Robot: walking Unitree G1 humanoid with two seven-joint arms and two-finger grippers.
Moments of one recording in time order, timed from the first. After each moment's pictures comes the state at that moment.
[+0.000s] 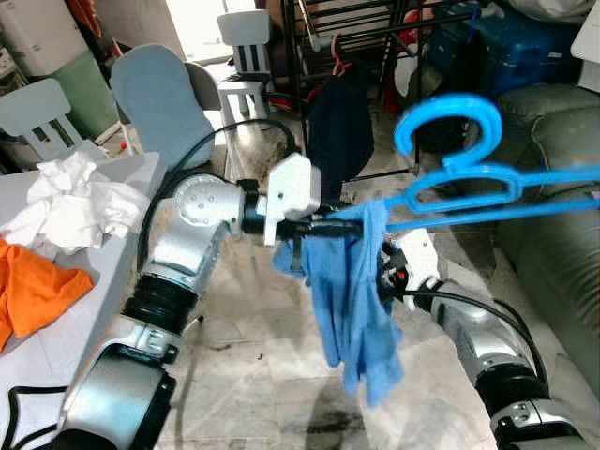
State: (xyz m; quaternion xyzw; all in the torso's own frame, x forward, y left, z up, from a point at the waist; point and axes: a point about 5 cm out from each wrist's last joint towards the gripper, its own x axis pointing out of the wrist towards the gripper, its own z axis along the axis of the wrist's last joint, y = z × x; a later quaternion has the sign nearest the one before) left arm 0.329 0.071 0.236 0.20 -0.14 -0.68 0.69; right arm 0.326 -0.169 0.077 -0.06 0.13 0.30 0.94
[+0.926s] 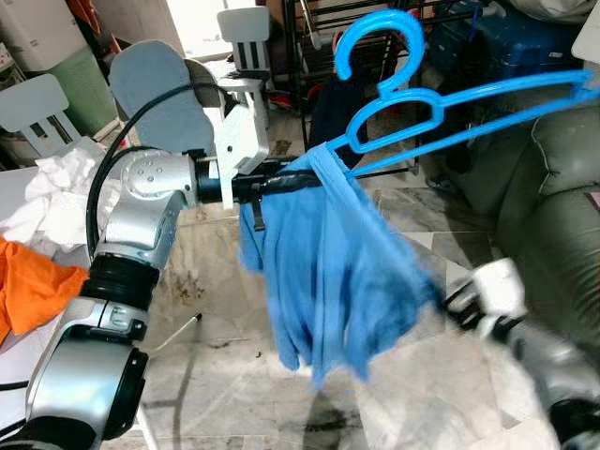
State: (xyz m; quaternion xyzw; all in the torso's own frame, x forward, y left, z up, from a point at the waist) left arm 0.351 0.117 0.248 0.18 -0.12 -0.60 0.77; right arm 0.297 -0.279 0.068 -0.06 0.18 0.13 0.97
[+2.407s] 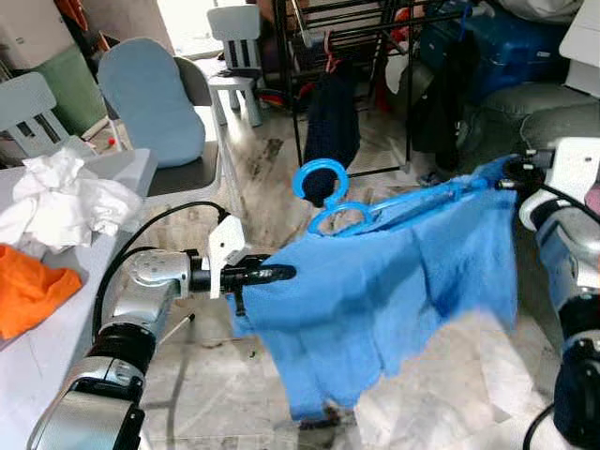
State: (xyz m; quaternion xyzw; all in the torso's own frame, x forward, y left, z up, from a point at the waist) left arm 0.327 0.145 0.124 0.10 0.04 -0.60 0.79; right arm 0.368 -0.292 0.193 -0.03 -0.02 -0.05 1.00
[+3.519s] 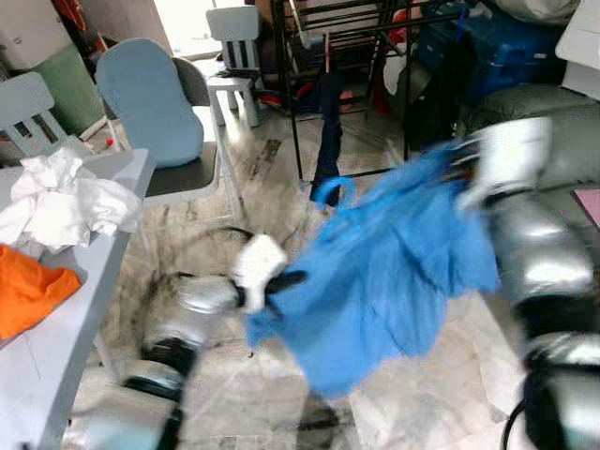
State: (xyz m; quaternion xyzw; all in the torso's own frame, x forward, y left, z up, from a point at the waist) left arm 0.331 0.095 0.072 0.10 0.10 -0.45 0.88; right arm 0.374 -0.197 0.197 -0.05 -0.03 0.15 0.99
